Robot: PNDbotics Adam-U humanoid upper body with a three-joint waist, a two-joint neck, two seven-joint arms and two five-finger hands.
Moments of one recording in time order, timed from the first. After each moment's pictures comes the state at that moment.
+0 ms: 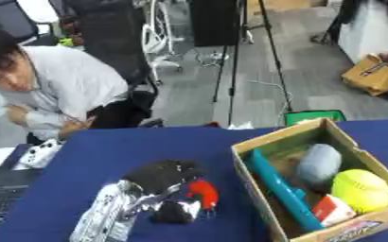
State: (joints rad) left arm -0.59 0.12 -0.05 -1.67 -1.28 -0.19 -0.76; right arm -0.16 -0.32 -0.54 -1.99 0.69 -0.33 -0.89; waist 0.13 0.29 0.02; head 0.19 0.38
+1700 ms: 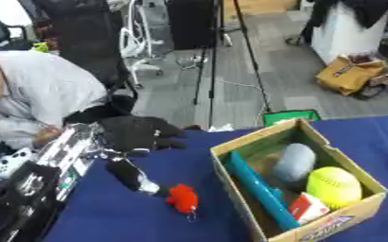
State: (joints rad) left arm -0.95 0.53 -0.22 -1.21 -1.19 -0.73 -0.37; right arm -0.15 -0.32 -0.53 -1.99 0.69 -0.34 -0.89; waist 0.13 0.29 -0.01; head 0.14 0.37
